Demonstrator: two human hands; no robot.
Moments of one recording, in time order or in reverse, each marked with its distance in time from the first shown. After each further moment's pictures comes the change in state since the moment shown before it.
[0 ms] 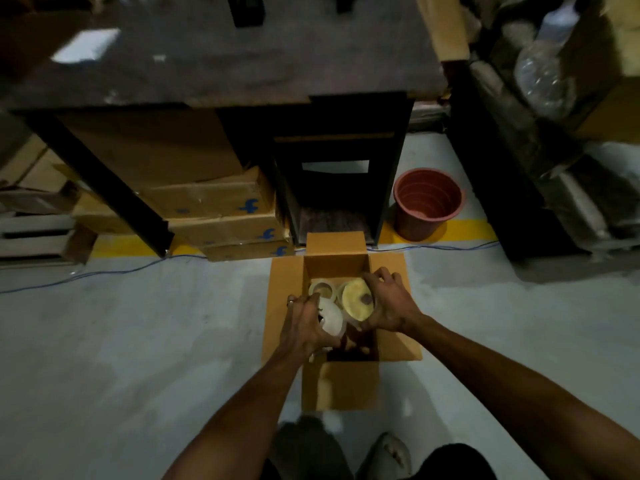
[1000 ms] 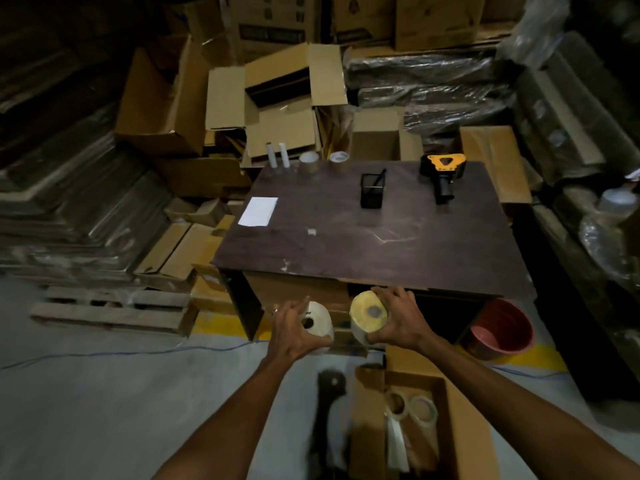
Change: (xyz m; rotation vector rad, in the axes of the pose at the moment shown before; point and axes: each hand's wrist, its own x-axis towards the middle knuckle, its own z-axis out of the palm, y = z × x) left_hand 0.012 -0.093 -0.465 -0.235 0.297 -0.139; right_hand 0.117 -0.316 -0.297 0.179 0.153 -0.134
